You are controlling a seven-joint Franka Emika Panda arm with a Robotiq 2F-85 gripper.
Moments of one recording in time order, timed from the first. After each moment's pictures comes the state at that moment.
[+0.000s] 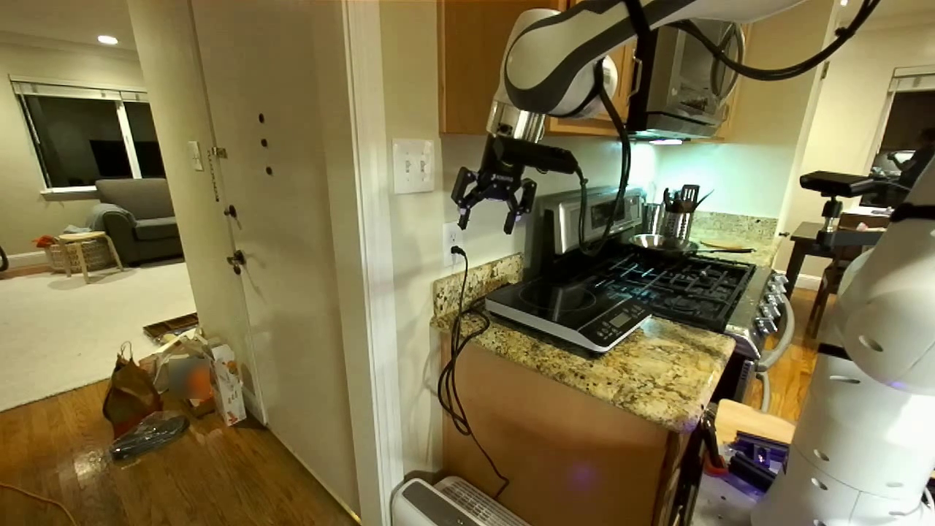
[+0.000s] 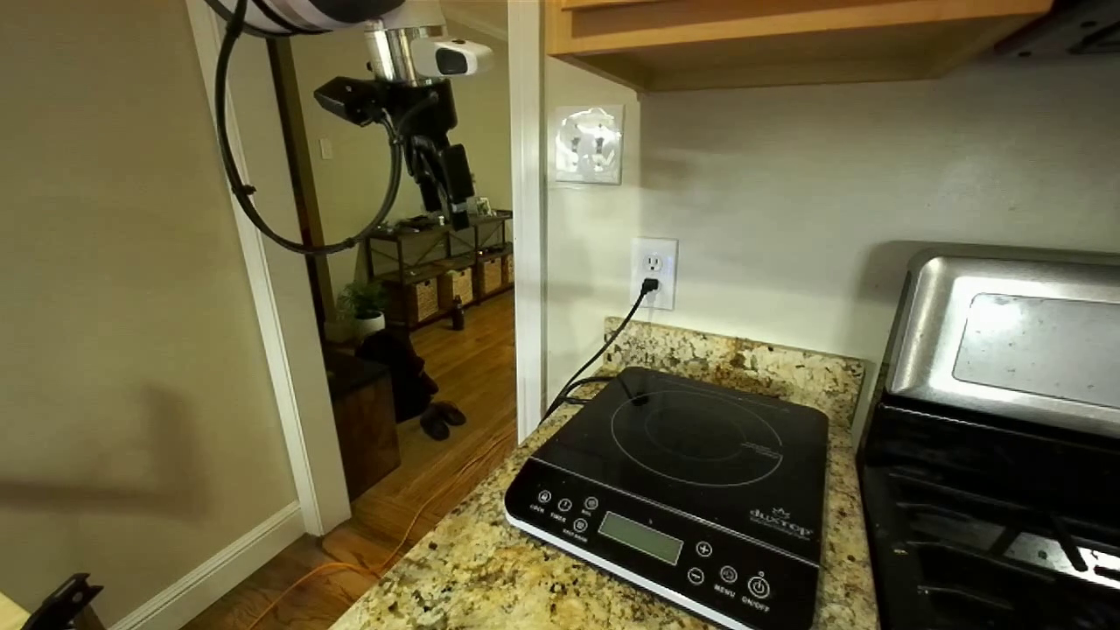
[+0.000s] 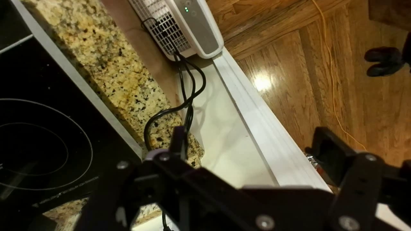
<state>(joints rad) -0.13 -0.24 0.04 -2.25 0.09 2.29 0.43</state>
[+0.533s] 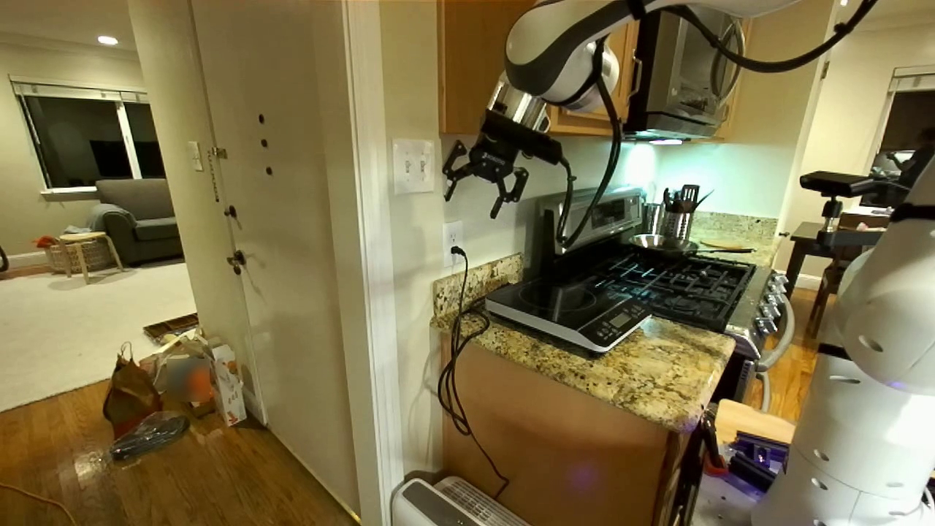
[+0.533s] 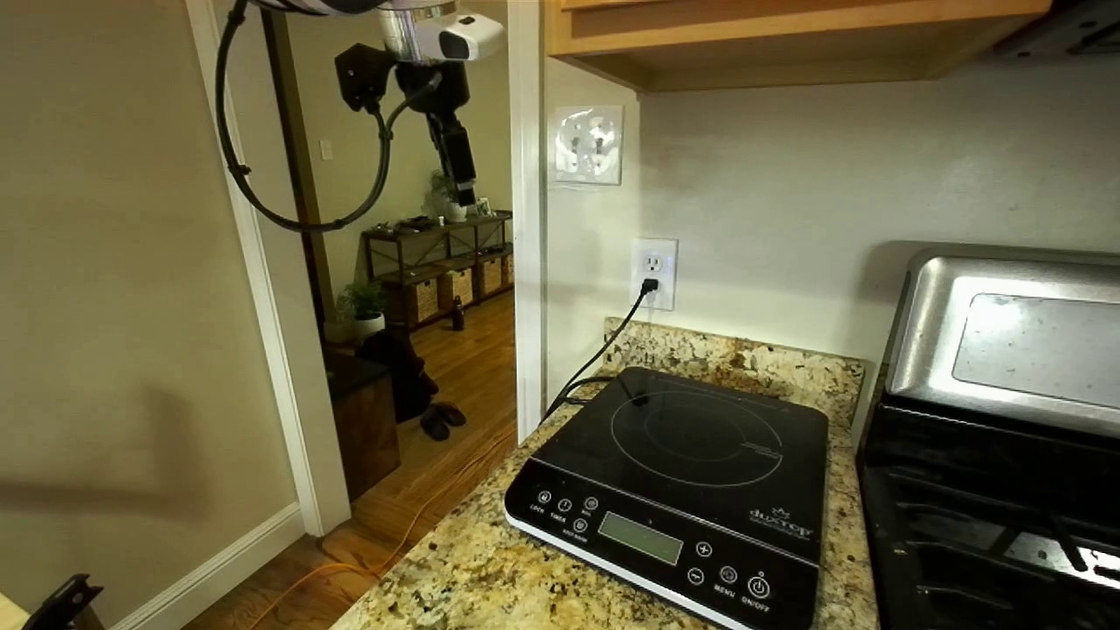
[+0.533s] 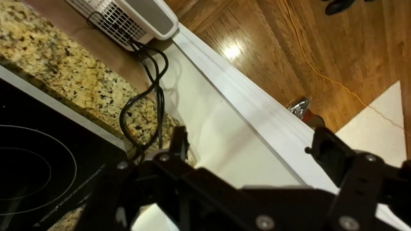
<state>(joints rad) -0.13 -0.24 0.02 -2.22 0.23 2.41 0.56</state>
